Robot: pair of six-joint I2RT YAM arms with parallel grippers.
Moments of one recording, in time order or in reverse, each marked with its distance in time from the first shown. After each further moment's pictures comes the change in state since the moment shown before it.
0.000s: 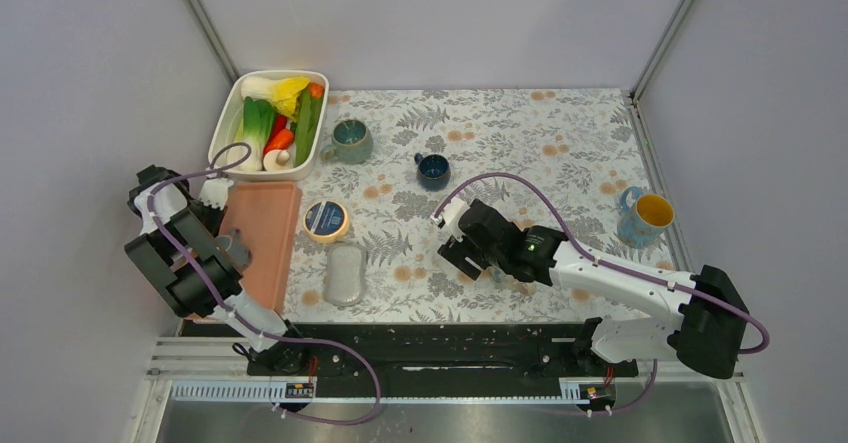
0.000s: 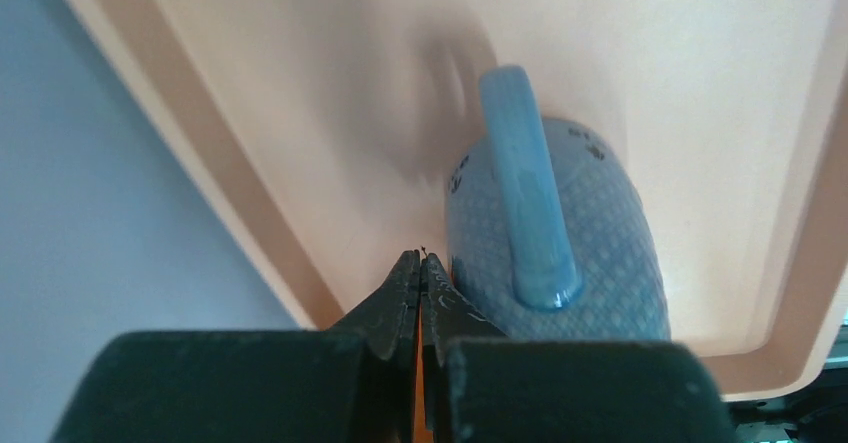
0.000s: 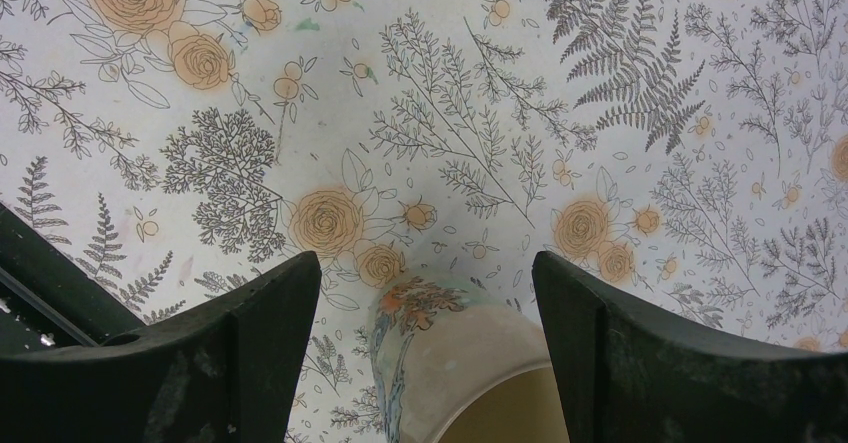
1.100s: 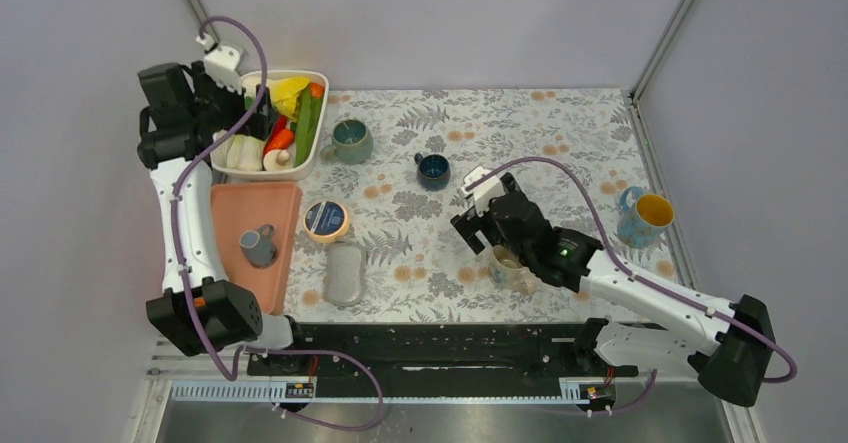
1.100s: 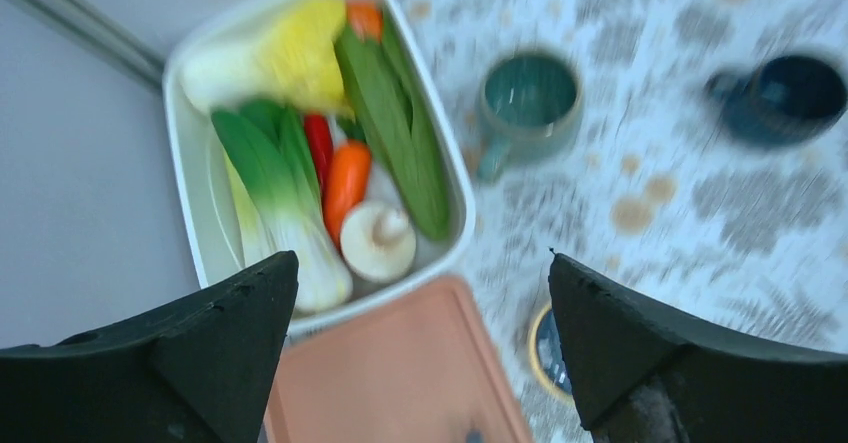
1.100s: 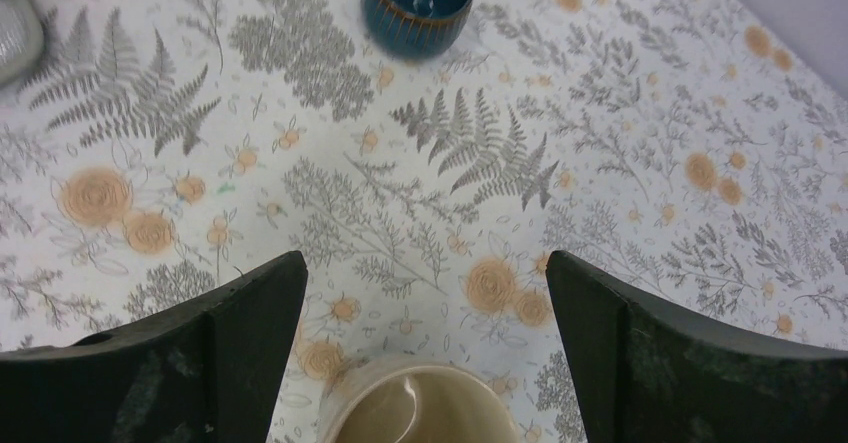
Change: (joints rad) left arm -0.425 -0.279 0.334 0.275 0.397 -0.525; right arm -0.059 -0.151 -0.040 0.160 0.129 0.019
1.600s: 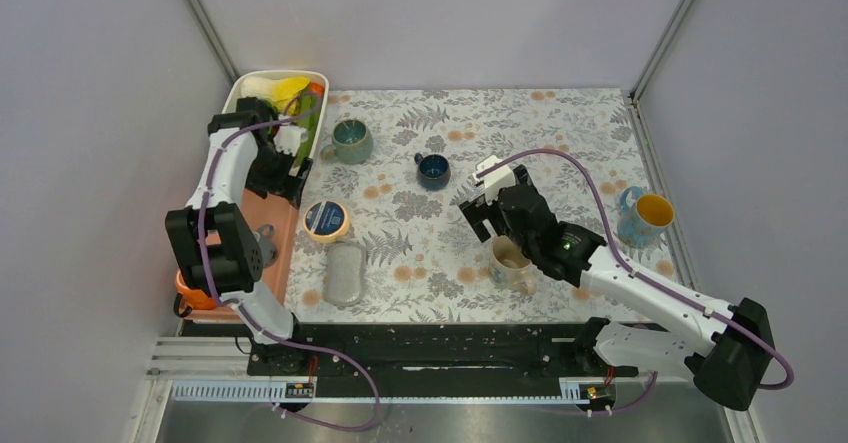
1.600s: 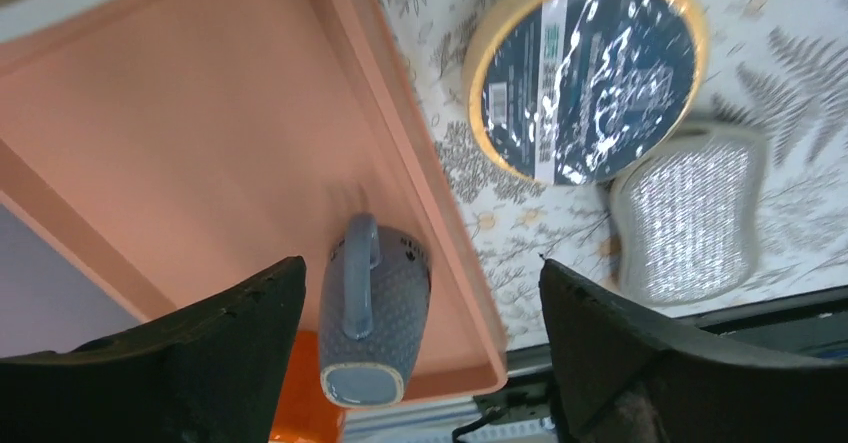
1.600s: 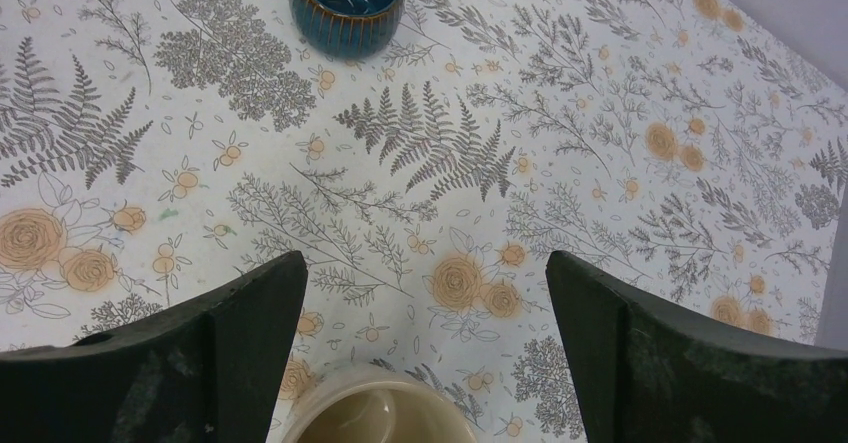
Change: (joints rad) left arm -0.135 0.341 0.023 -0.517 -0.396 -0.040; right arm -0.088 -0.032 -0.010 0.063 0.024 0.015
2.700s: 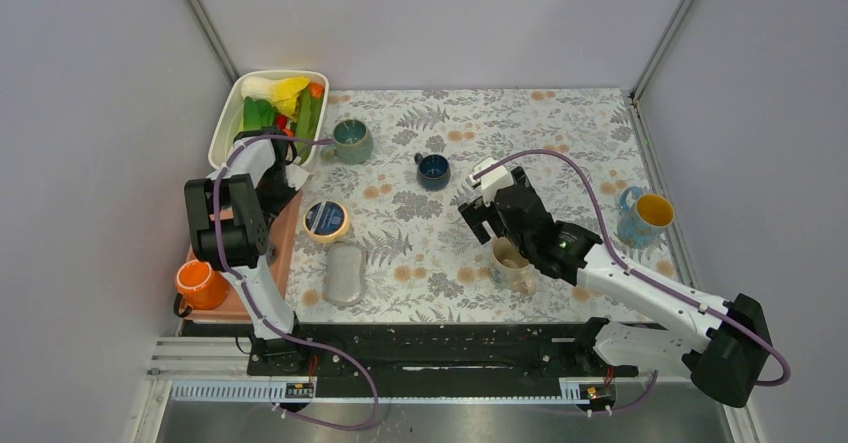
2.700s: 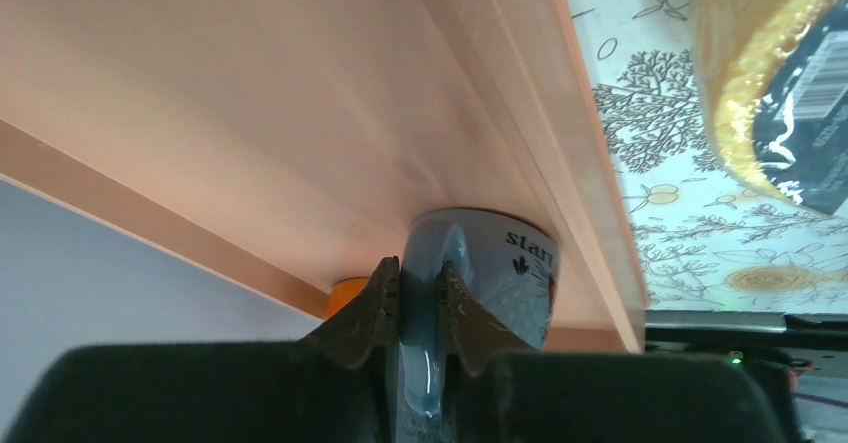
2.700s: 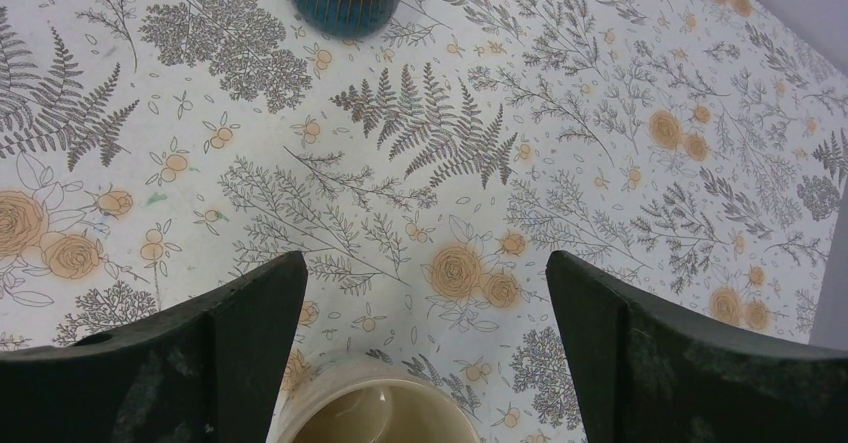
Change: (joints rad) left arm -0.042 0.175 -0.164 0.027 -0.428 0.161; right arm 0.000 0.027 0.000 -0.023 0.006 -0.002
